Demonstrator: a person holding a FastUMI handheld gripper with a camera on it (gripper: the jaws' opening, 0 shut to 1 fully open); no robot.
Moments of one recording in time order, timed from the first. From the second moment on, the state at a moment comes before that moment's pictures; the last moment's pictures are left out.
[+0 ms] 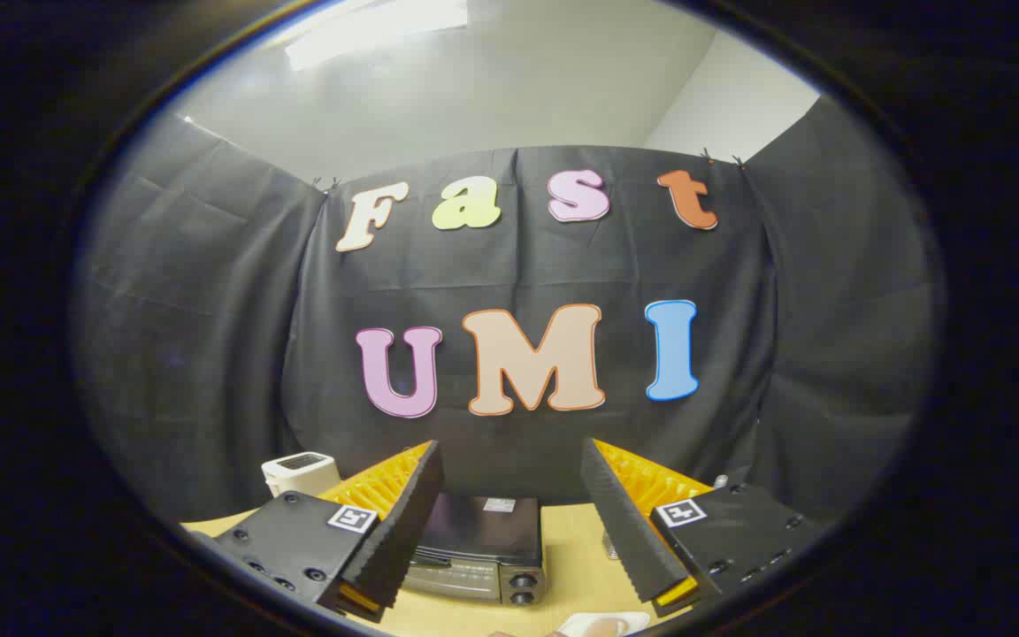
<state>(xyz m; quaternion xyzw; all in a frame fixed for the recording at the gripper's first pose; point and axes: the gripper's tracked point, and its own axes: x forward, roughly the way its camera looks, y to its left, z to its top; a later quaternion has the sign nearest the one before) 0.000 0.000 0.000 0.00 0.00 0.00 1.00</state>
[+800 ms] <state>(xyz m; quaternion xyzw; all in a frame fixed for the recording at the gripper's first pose) 0.003 0.004 -0.030 -0.01 0.03 -0.01 1.00</state>
